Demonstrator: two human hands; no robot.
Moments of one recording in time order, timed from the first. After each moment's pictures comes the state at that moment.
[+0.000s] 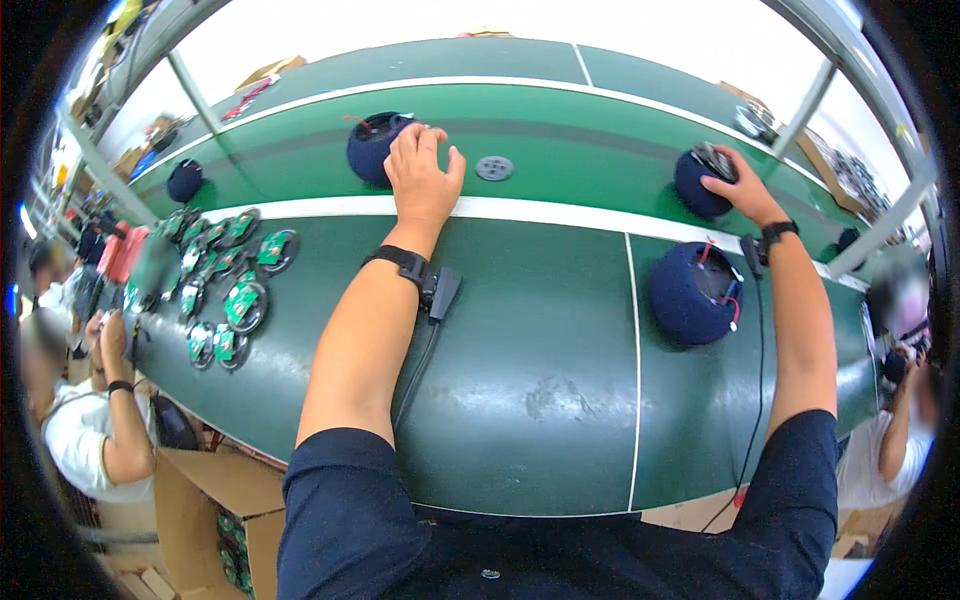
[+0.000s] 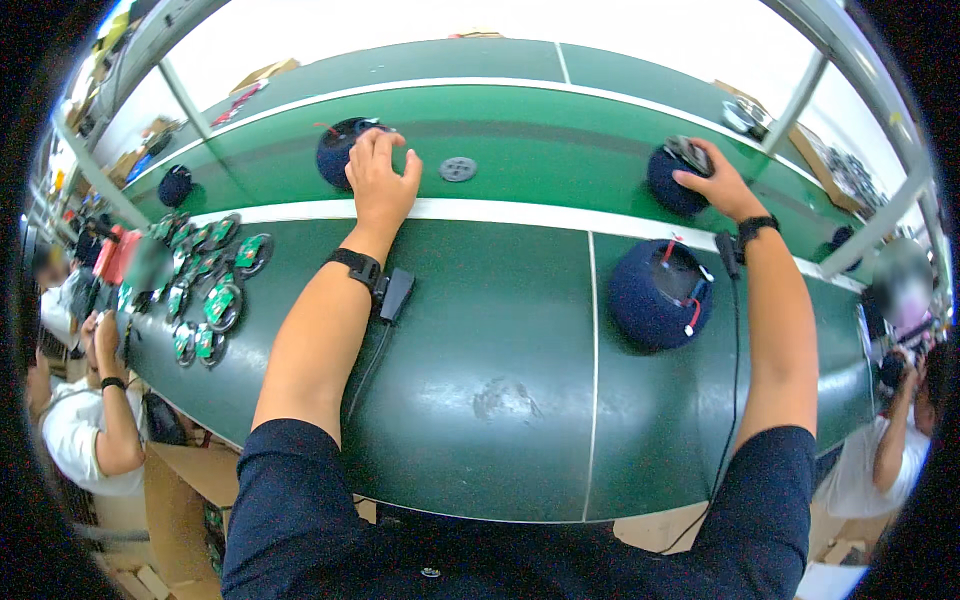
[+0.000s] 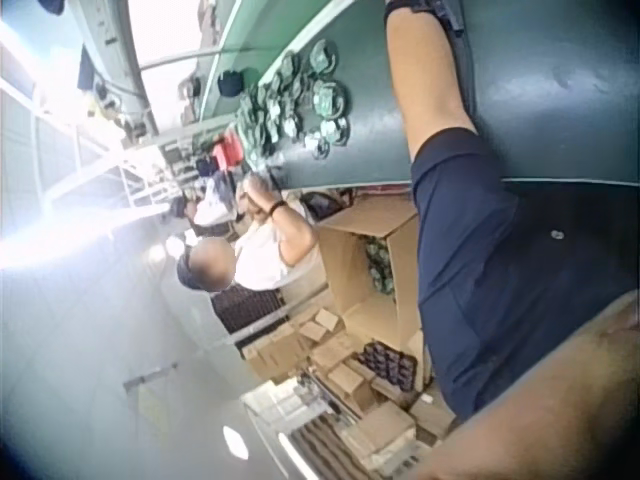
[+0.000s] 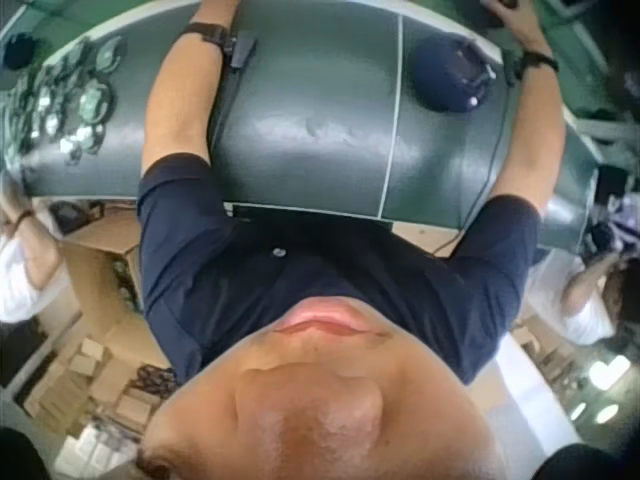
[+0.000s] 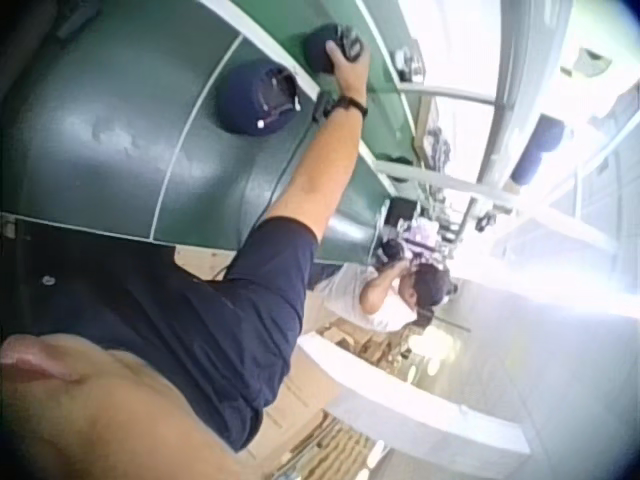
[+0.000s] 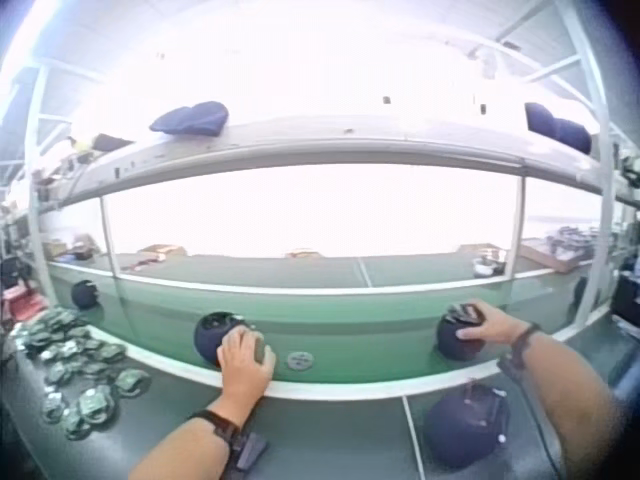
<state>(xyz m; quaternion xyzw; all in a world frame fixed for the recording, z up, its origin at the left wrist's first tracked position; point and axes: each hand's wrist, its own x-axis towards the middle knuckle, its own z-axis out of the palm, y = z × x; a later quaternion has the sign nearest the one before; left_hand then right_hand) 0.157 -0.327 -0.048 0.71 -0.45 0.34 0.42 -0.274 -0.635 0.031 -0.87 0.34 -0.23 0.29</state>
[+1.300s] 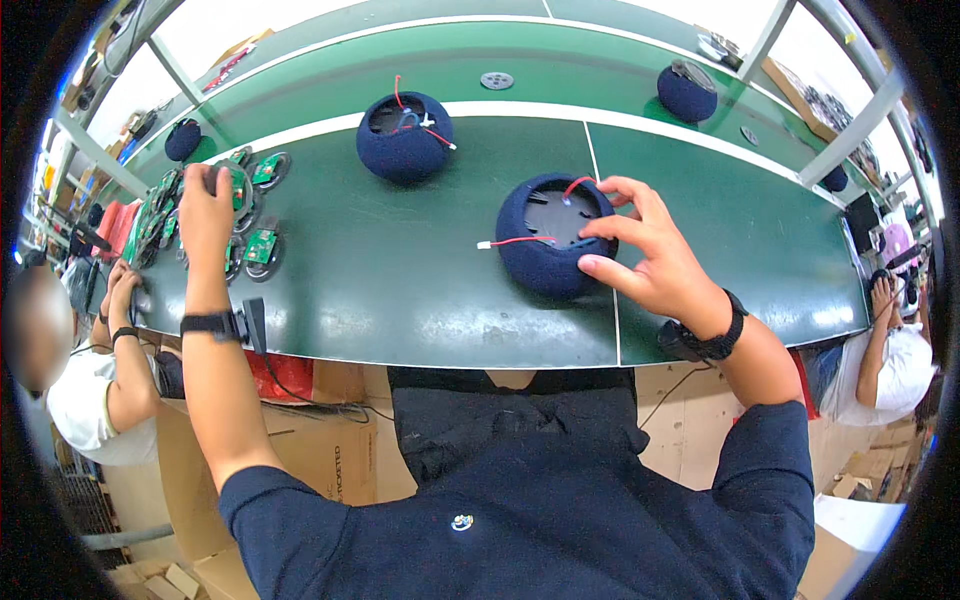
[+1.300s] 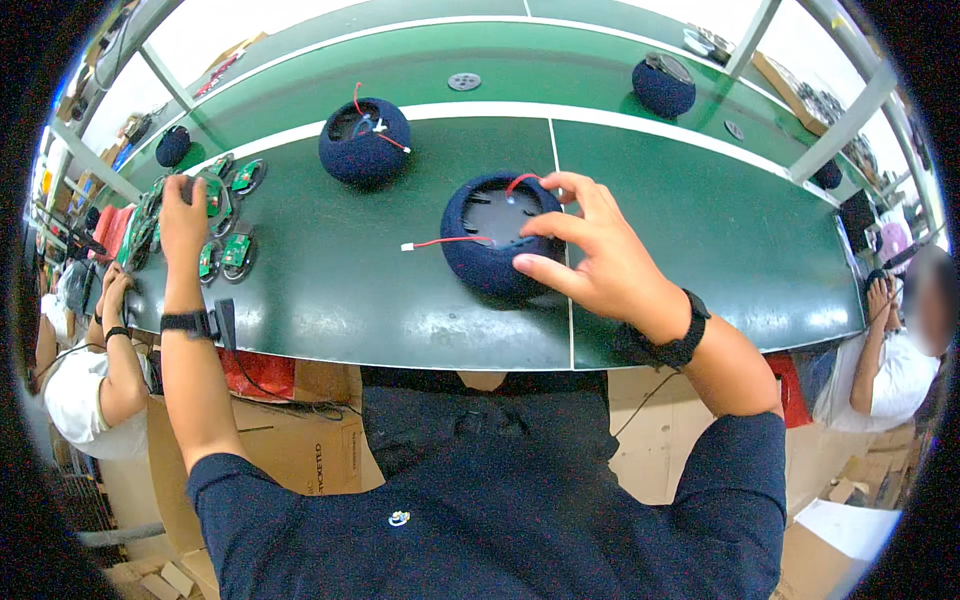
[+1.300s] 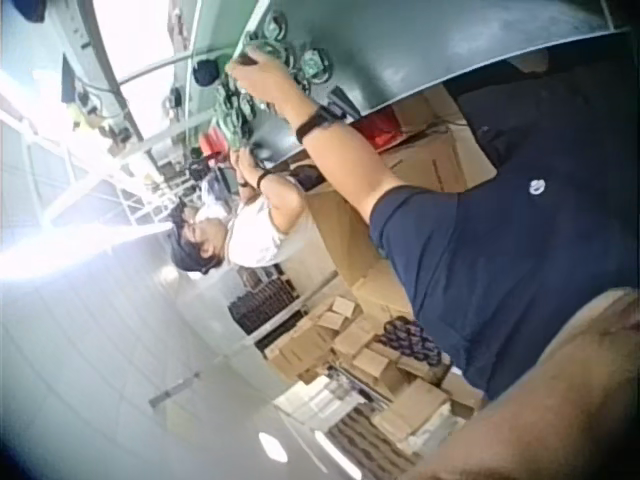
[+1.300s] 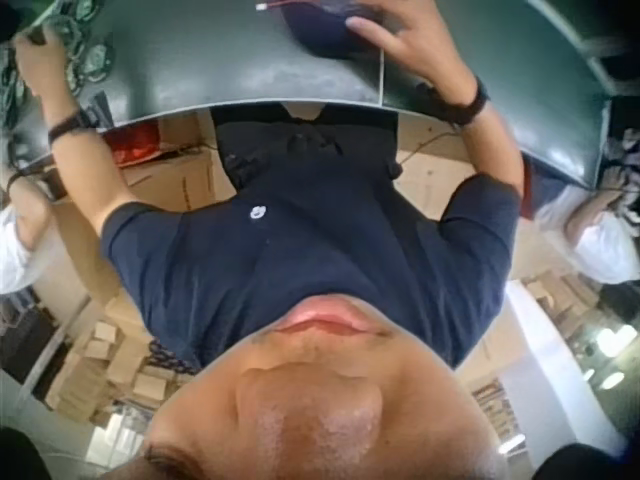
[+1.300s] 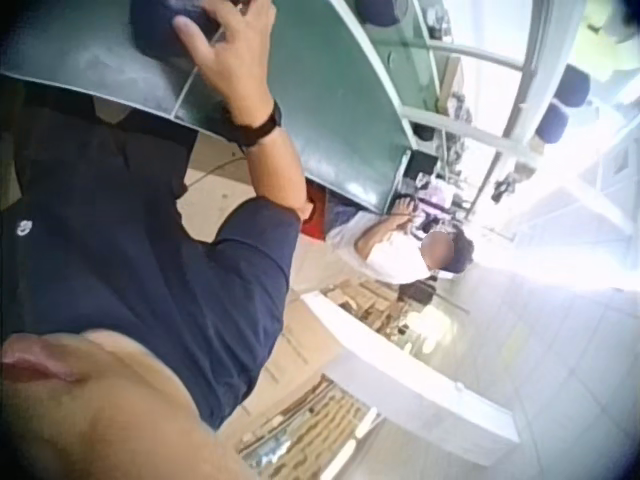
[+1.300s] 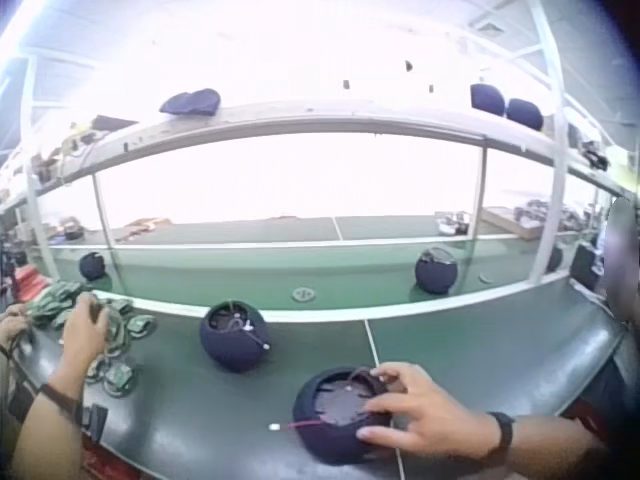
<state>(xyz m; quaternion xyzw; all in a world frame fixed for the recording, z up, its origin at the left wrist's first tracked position) 0.225 -0.001 0.030 0.87 -0.31 0.28 0.26 -0.279 -0.258 0.031 -0.93 0.14 -0.24 0.25</state>
